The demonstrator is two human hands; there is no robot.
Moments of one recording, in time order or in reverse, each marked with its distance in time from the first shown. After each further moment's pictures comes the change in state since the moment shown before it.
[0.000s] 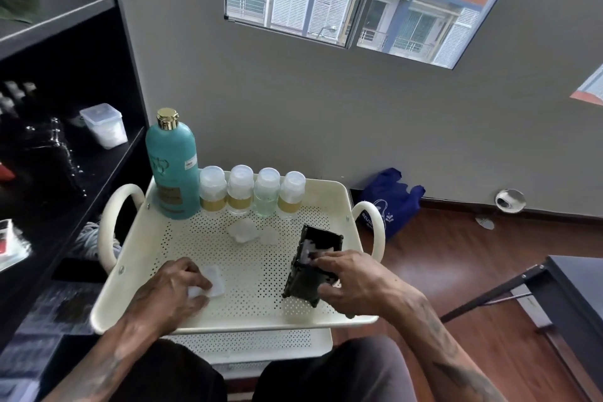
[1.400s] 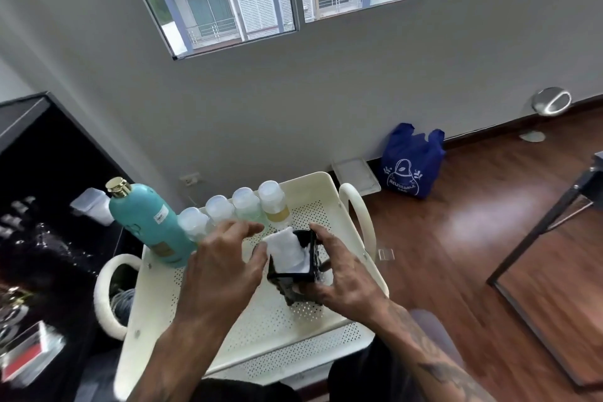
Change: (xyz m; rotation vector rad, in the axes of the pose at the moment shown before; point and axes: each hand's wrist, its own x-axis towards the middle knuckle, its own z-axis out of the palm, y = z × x) left_hand 0.020 0.214 -0.060 0.098 0.237 0.143; right_hand 0.015 0.047 0.072 0.759 0.438 -0.009
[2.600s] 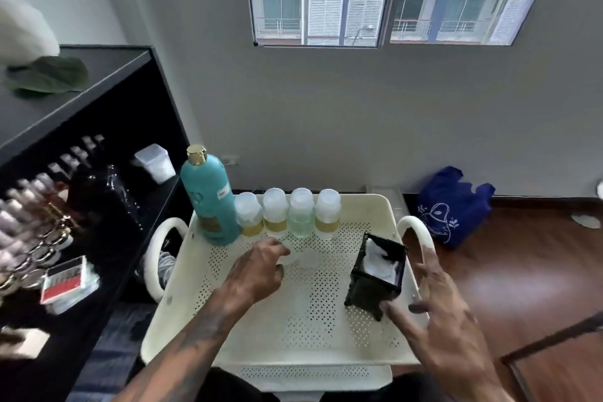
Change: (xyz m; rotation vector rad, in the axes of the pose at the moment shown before) left_hand 0.029 -0.128 0.073 0.107 -0.304 -0.095; right_hand -0.032 -0.037 -0.034 -0.402 0.247 0.092
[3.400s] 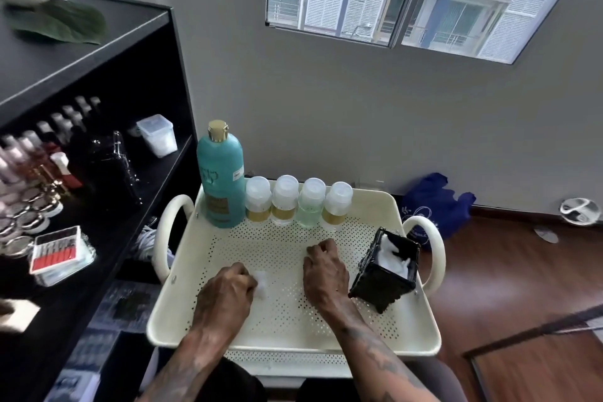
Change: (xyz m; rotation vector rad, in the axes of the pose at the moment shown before) left_hand -0.068 -0.059 0.035 -0.058 0.178 -0.139; right_hand 0.071 -0.056 0.180 -0.294 -0.187 -0.011
